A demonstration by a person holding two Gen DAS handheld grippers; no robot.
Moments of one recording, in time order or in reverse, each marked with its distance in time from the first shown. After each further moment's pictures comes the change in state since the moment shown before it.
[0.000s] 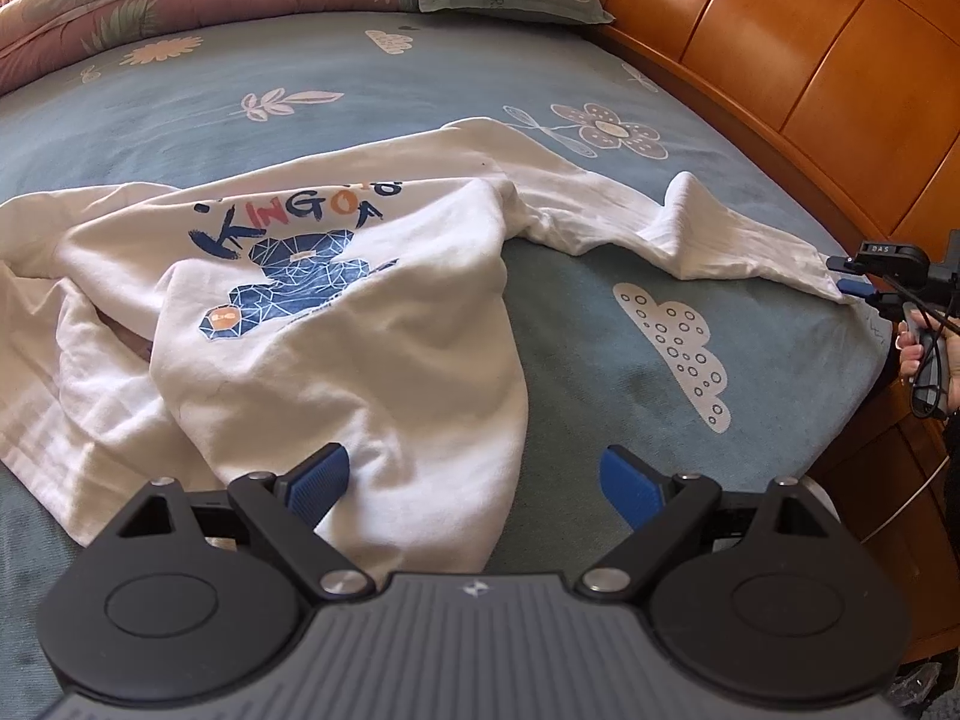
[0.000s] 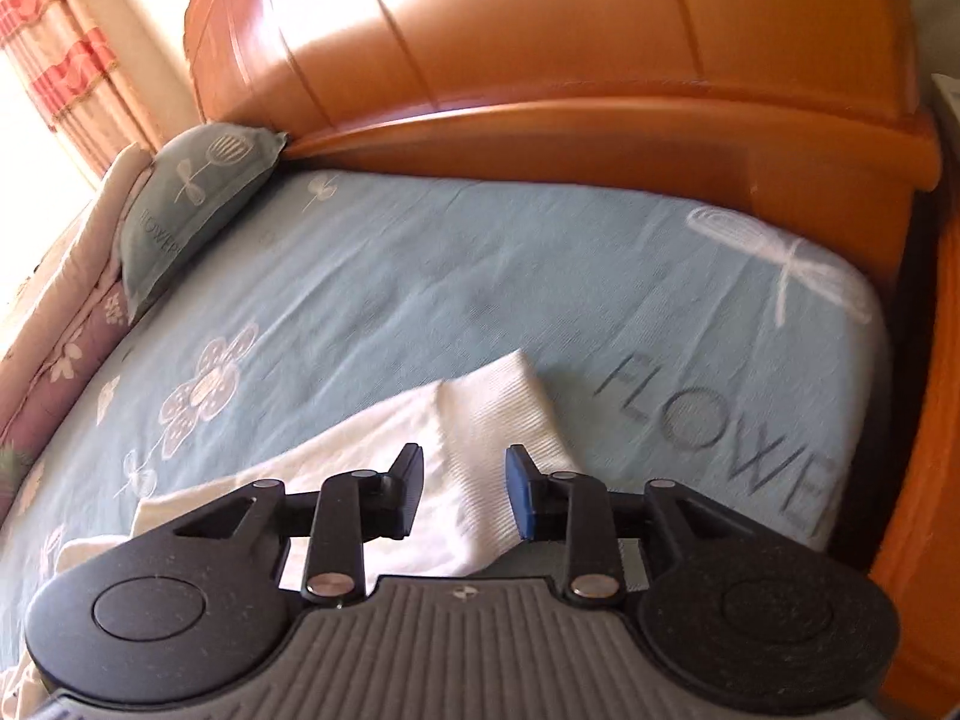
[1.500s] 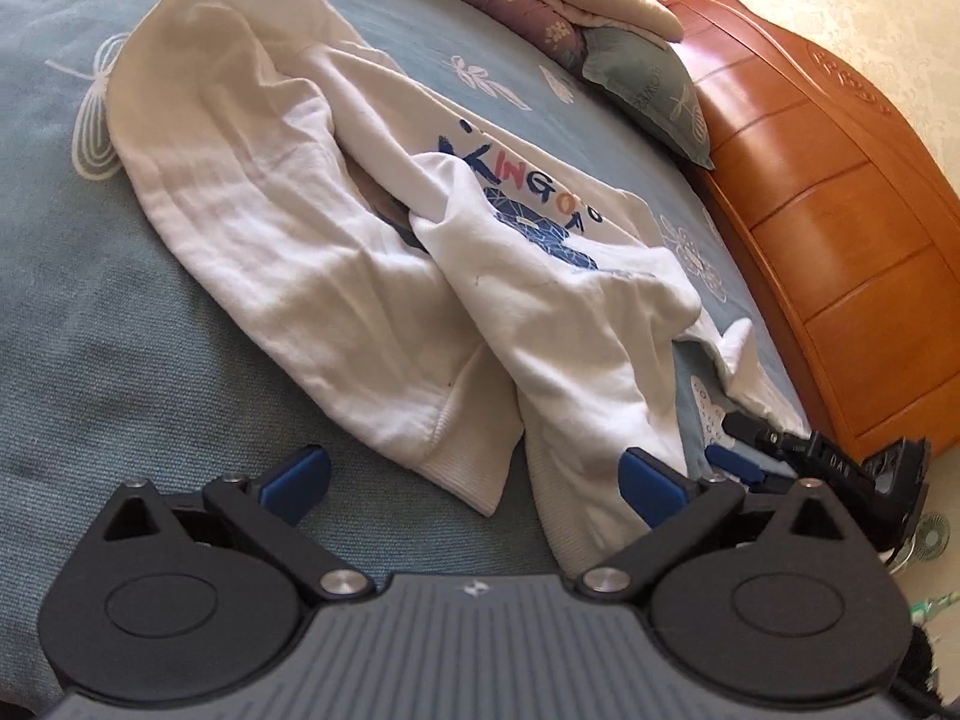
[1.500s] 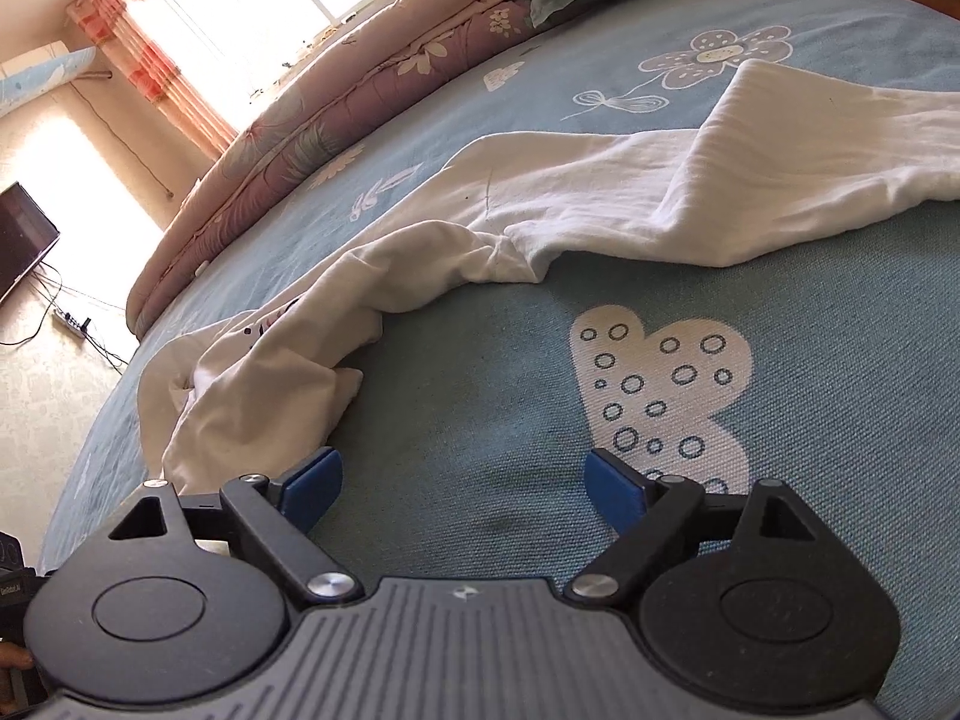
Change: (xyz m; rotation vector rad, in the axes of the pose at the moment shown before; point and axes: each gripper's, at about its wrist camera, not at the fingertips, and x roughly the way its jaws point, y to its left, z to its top) left arm -0.011 0.144 -0.074 -0.522 -0.135 -0.189; right arm -0.021 0.199 -0.194 -0.343 0.341 0.537
